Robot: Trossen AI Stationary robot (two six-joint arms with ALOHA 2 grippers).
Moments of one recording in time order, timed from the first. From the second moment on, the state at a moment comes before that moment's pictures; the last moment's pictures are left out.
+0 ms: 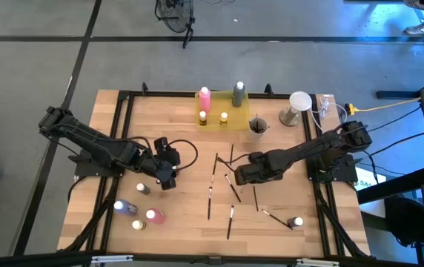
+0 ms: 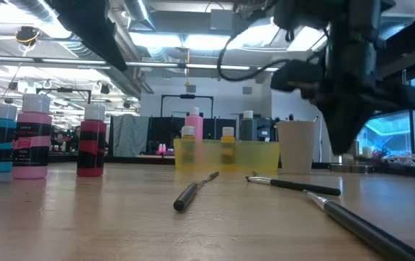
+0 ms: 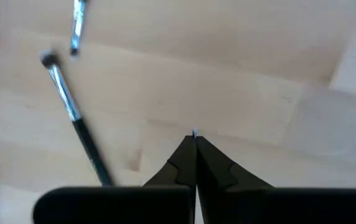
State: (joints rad) left arm -0.35 1.26 0.97 -0.72 -0.50 -0.46; right arm 0.28 1.68 1.05 -0.81 0.06 1.65
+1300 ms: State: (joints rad) left arm -0.35 1.26 0.97 -0.68 -0.50 -0.46; right arm 0.55 1.38 1.76 -1.57 0.77 1.18
